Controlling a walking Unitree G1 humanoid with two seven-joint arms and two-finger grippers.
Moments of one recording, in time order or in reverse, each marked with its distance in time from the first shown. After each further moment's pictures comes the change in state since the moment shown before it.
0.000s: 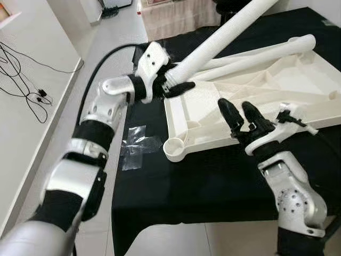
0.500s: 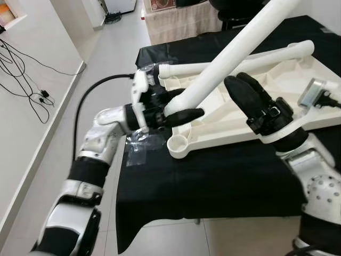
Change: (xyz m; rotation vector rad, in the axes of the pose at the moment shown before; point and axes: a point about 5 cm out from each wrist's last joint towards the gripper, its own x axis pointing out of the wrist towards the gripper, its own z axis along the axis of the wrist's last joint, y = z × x) left arm -0.049 -0.042 -0.005 -0.268 -0.240 -0.344; right arm 0.001 0.023 0.043 -0.030 0.055 0.452
